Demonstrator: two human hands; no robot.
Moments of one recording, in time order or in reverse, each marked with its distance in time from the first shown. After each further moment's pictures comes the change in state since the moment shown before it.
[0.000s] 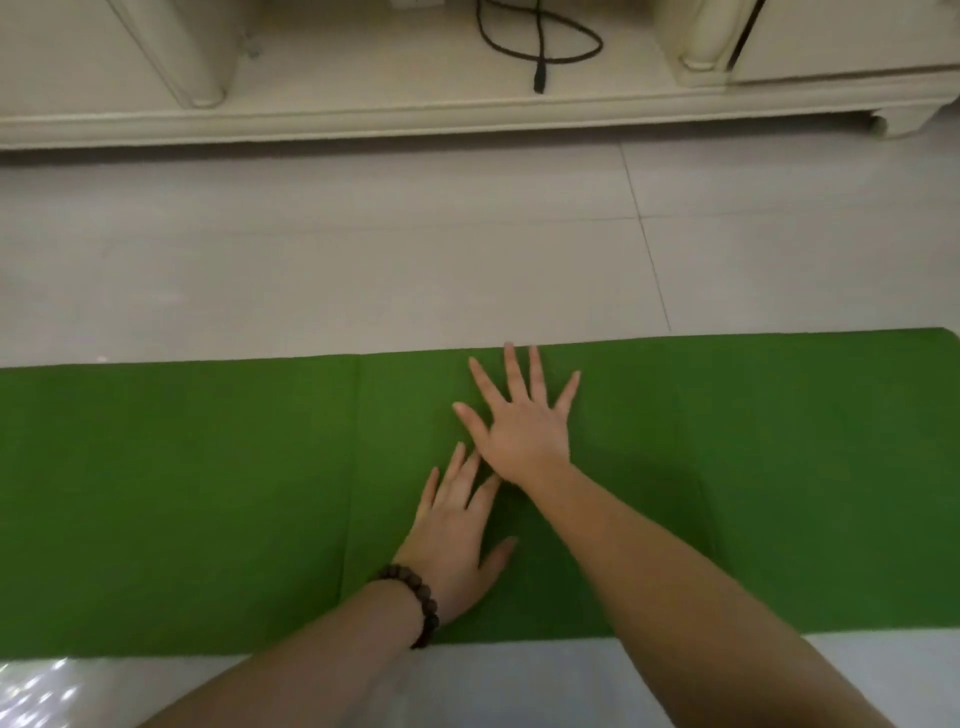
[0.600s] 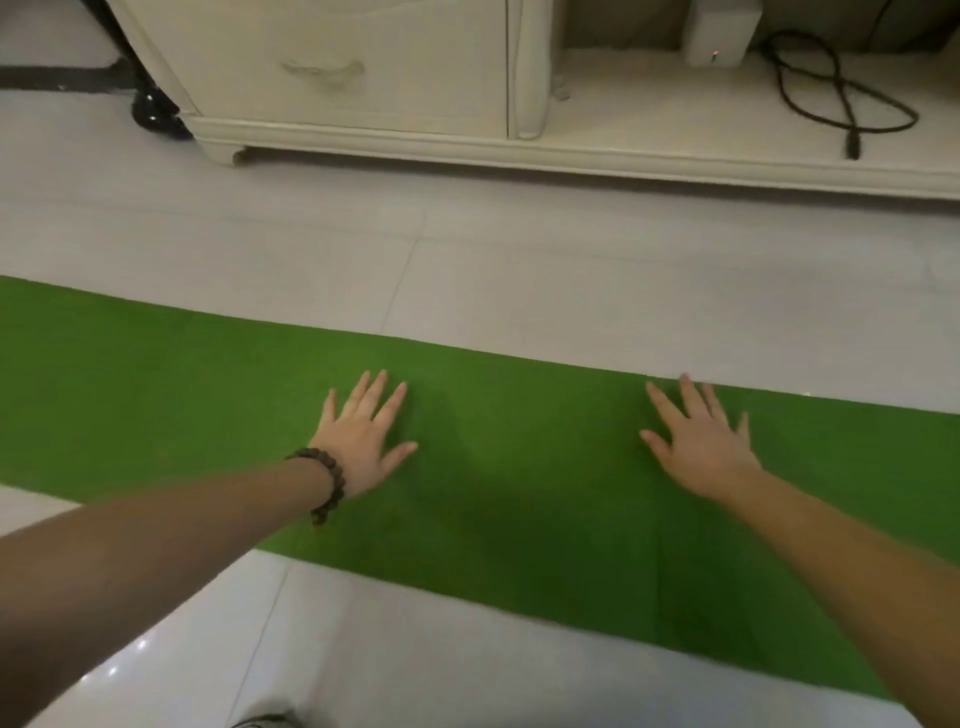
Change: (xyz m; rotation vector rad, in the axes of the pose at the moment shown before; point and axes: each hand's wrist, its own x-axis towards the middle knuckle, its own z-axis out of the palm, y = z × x) left_hand -0.151 -0.387 -0.133 0.319 0.003 -0.409; right_hand 0.005 -0.179 -0.042 -0.048 -0.172 0.012
